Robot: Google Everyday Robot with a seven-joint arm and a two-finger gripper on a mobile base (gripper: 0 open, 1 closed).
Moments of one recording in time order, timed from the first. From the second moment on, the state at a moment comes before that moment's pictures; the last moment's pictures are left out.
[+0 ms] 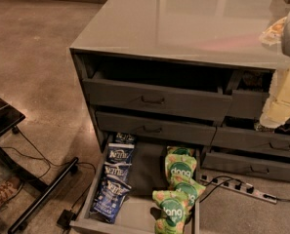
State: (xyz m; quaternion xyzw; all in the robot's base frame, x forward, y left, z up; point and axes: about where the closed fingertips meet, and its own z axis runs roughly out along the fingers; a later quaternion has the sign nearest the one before) arm 0.438 -0.217 0.976 -0.60 0.78 -0.03 0.16
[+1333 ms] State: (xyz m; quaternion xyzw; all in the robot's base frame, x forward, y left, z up) arm 0.440 -0.160 0.876 -0.59 0.78 0.06 0.19
